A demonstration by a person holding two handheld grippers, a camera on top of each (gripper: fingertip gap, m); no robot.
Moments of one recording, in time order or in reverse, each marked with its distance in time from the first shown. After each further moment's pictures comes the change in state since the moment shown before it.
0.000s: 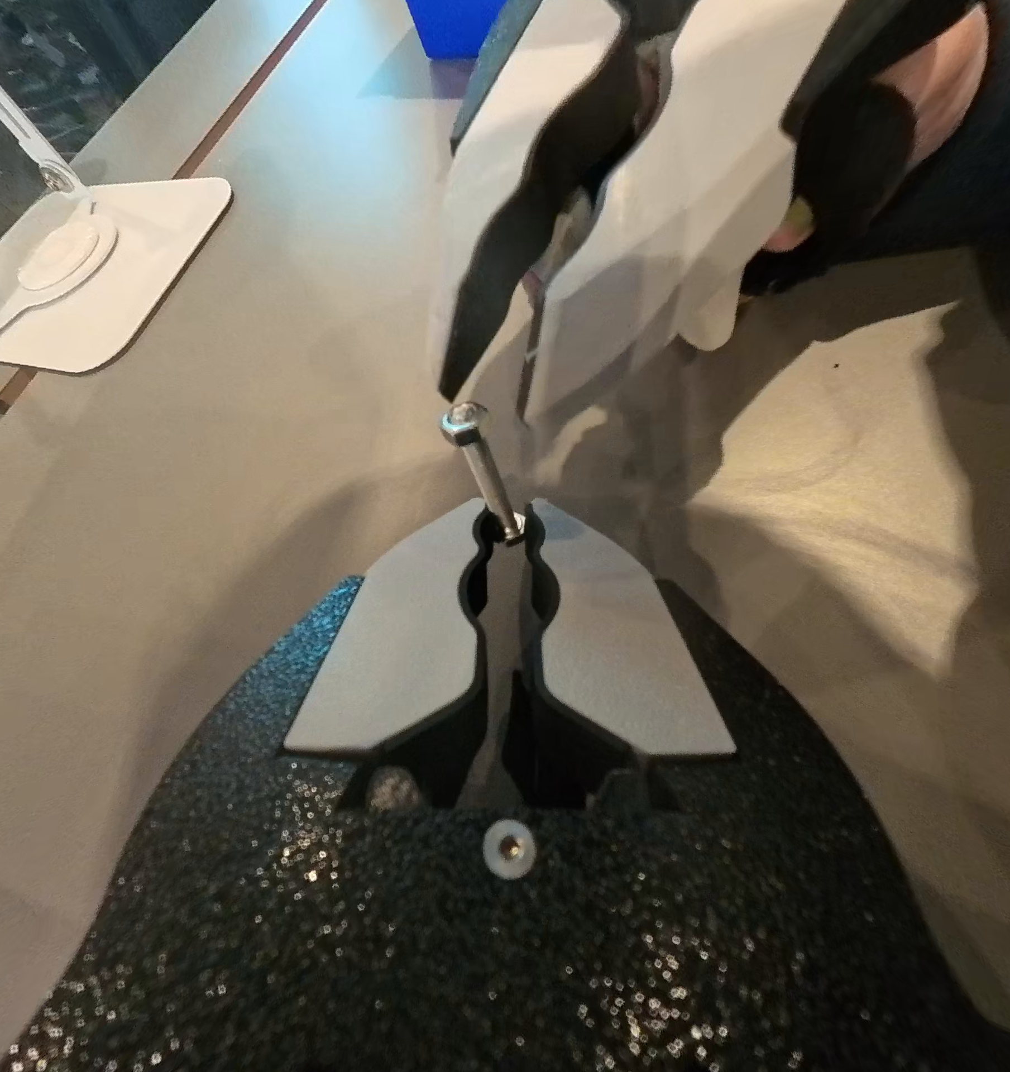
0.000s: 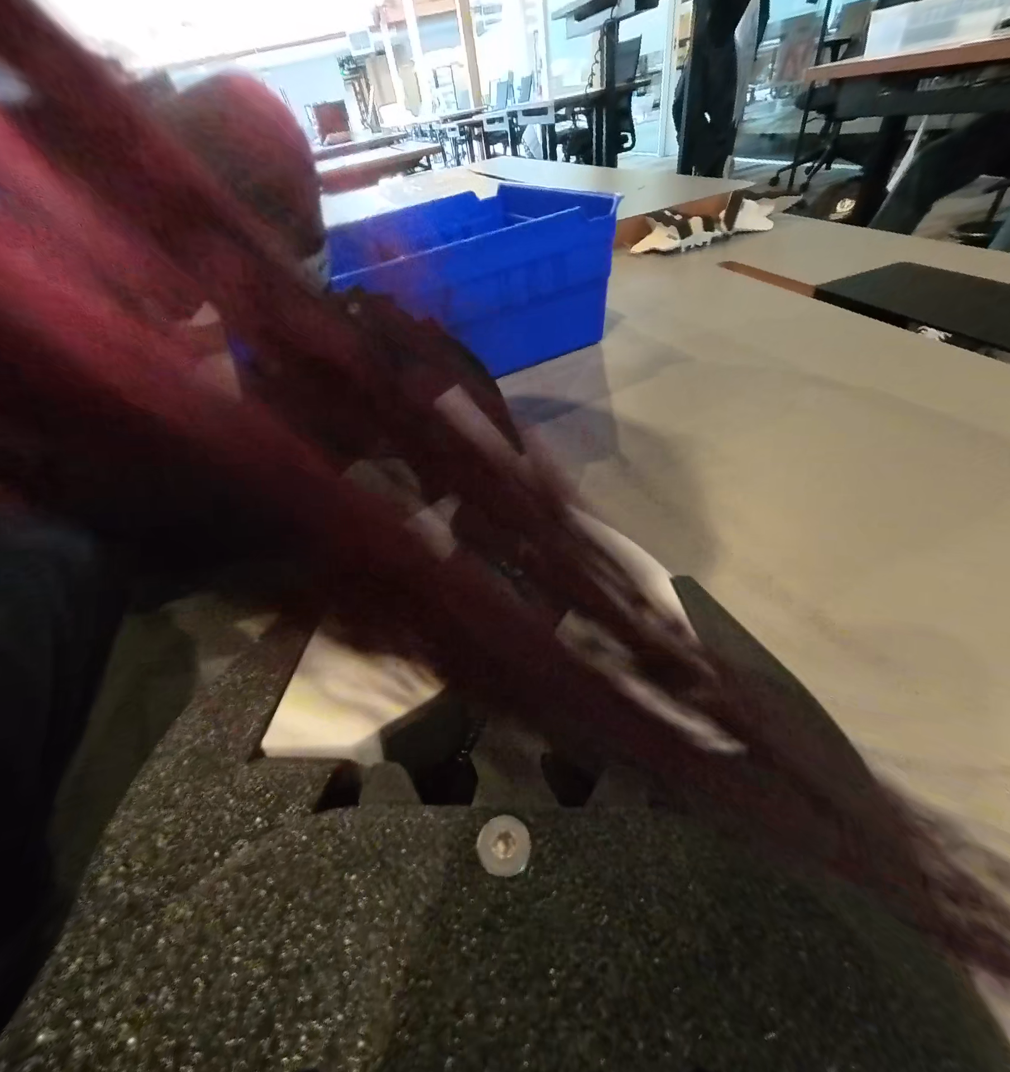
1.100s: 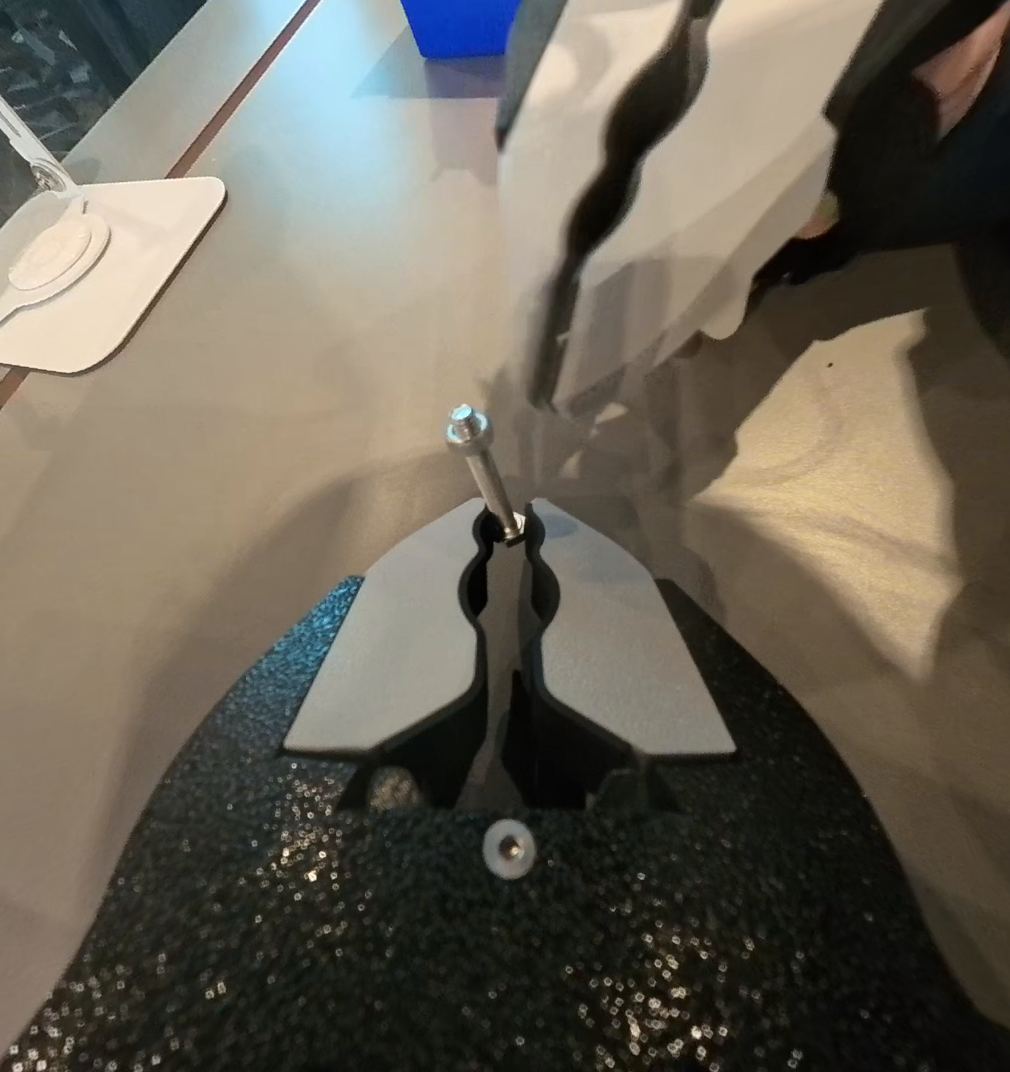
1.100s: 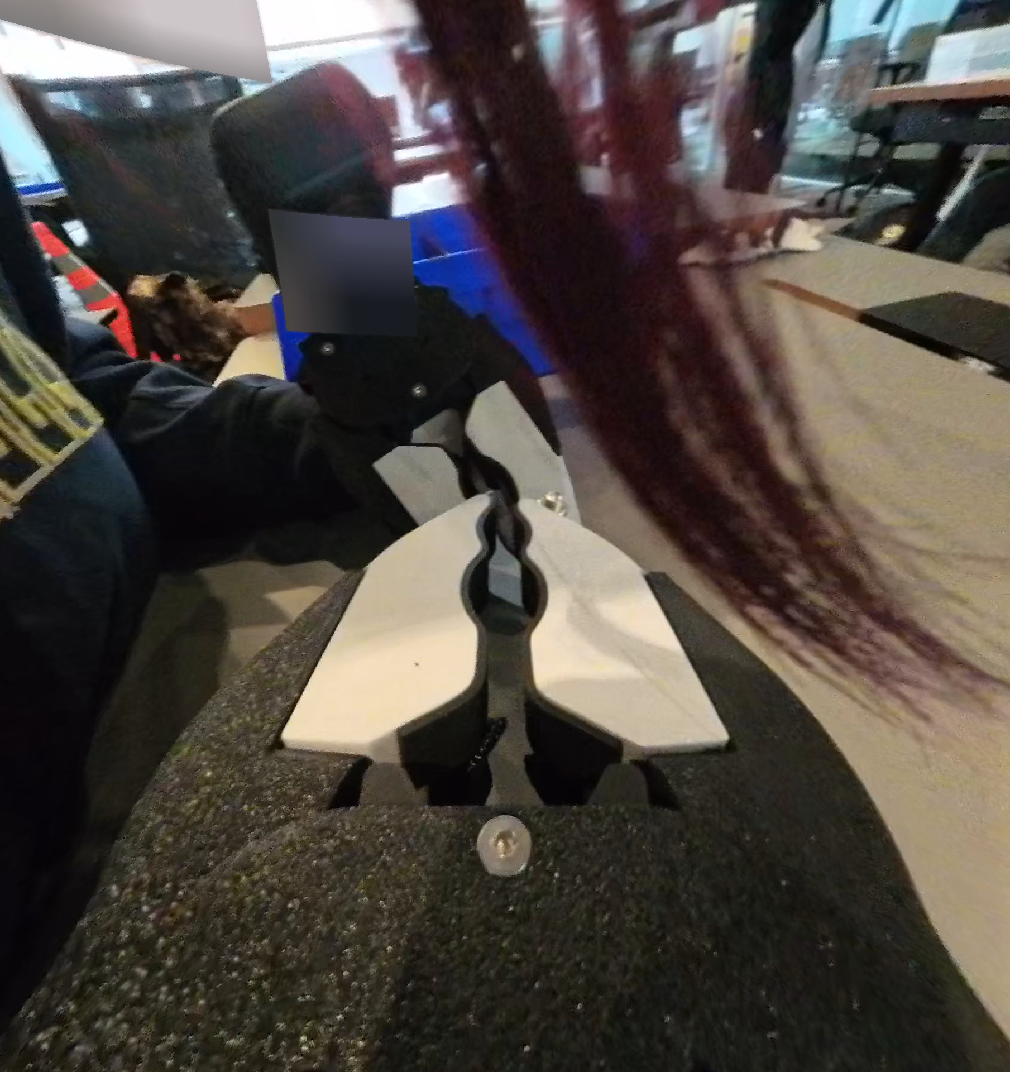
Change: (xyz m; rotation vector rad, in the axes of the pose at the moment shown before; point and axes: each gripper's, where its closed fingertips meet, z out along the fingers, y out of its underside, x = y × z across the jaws) left arm 0.001 0.000 0.000 0.000 0.010 -0.001; right arm -0.013 -0.001 -0.005 0.005 -0.067 -0.052
